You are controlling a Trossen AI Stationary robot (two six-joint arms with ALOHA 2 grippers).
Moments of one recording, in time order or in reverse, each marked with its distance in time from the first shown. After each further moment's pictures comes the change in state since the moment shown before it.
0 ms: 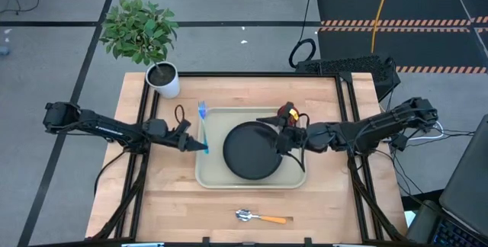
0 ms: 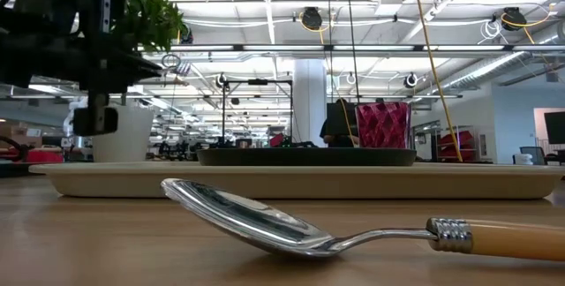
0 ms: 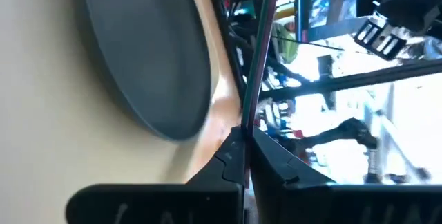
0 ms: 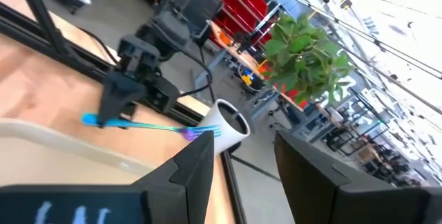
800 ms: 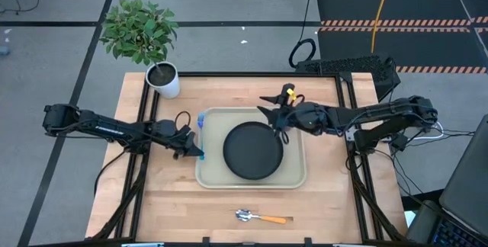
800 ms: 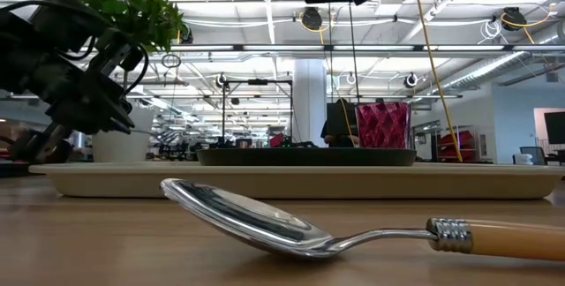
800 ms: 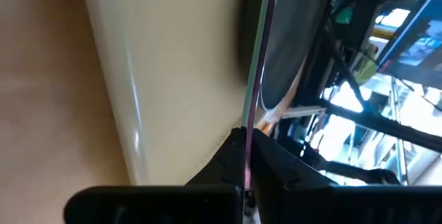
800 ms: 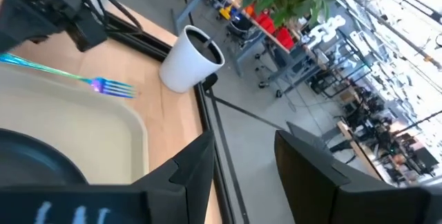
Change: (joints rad) left arm 0.054 0.001 0.025 -0.354 0.133 -0.339; right arm -0.184 0.001 0.000 -0.150 0.001 0.027
